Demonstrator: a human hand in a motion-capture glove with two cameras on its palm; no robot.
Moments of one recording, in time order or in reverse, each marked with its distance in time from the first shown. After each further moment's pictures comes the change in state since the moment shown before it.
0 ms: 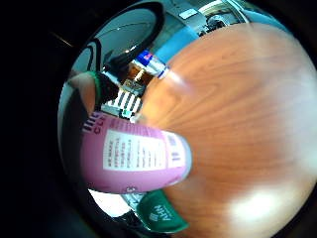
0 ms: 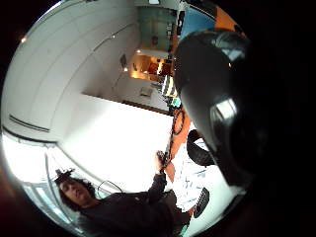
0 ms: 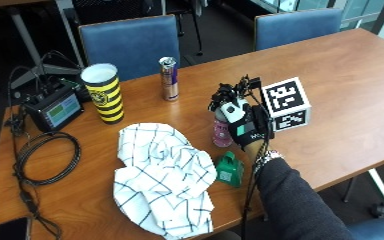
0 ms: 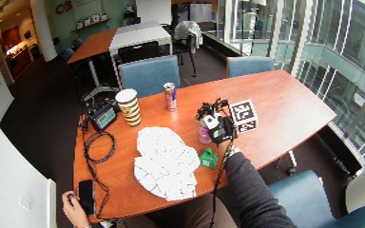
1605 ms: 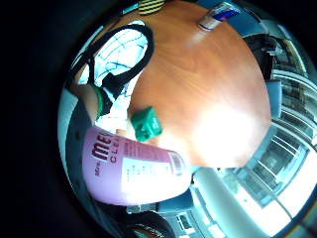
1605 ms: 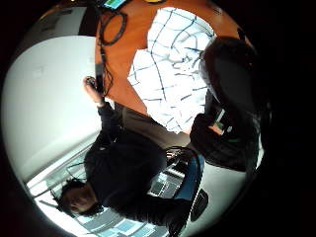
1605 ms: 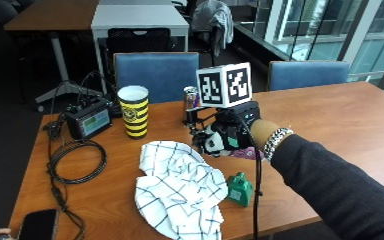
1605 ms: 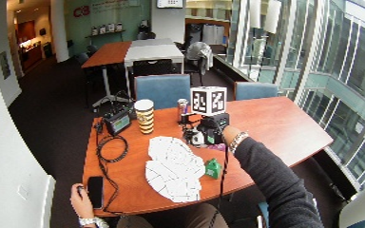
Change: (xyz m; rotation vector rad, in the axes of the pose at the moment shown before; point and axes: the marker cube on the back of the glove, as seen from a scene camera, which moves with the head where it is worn) arm -0.033 0.038 0.037 -1.037 0.924 -0.038
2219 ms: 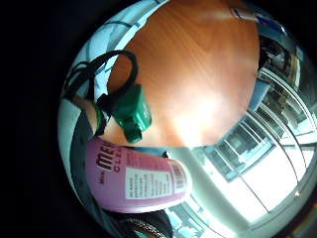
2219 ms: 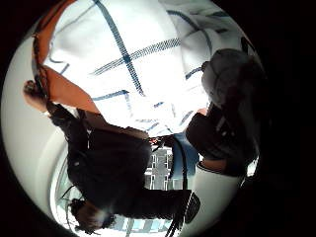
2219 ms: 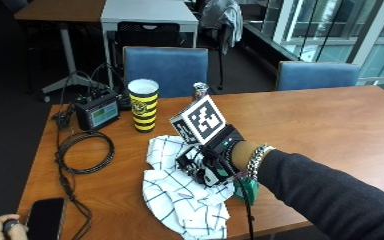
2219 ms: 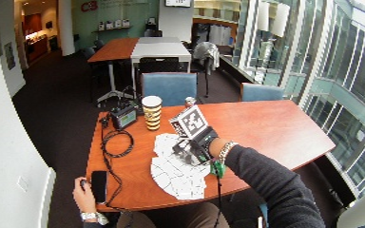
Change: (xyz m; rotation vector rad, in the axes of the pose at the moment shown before) arm -0.010 -0.022 0.065 -0.320 0.345 0.121
